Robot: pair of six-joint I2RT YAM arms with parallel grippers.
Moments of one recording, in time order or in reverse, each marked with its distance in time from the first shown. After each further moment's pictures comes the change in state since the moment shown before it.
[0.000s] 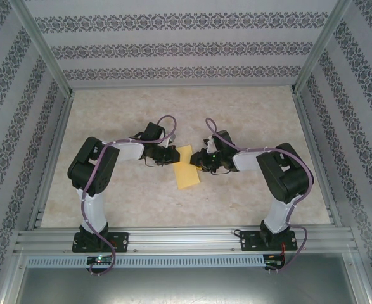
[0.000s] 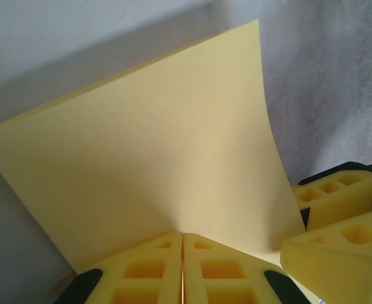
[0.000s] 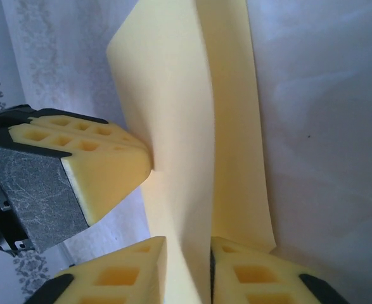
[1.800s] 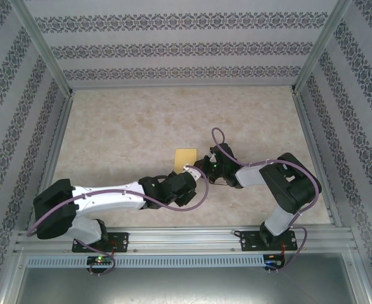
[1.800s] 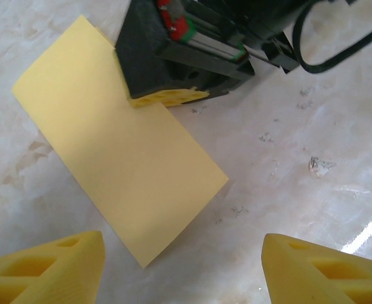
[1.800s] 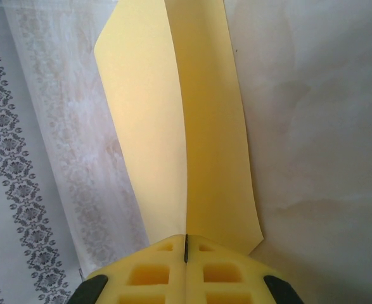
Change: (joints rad) left arm -0.724 -0.486 -0.195 -0.241 -0.982 0.283; right arm 0.093 -0.115 -0.230 0.275 0.212 0.331
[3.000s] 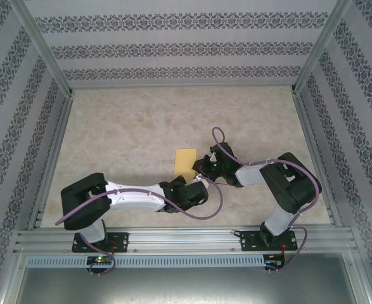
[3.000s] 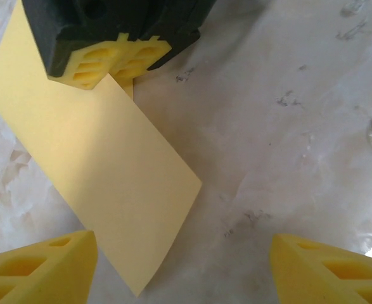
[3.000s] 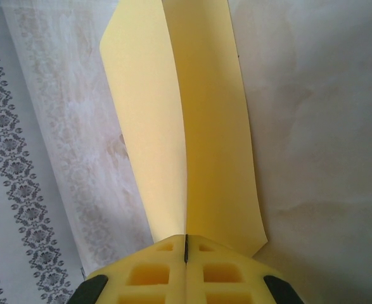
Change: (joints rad) left arm -0.044 0.230 0.048 0.027 -0.132 0.112; right arm -0.006 0.000 0.013 -0.023 -0.011 0.000
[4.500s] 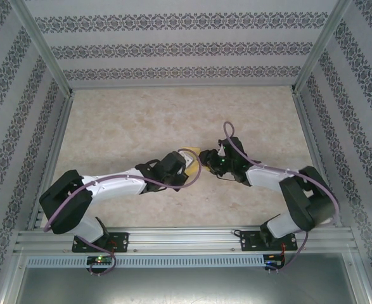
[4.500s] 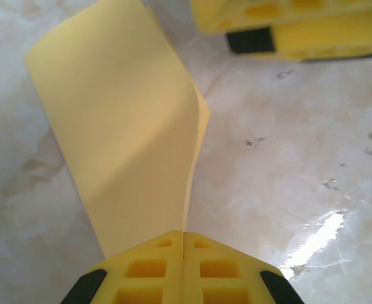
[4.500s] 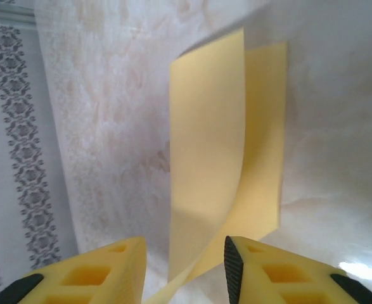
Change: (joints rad) left arm 0.320 -0.158 -0.082 0.148 0.420 -0.059; right arm -0.073 -0.223 0.010 -0.210 0.037 -0.127
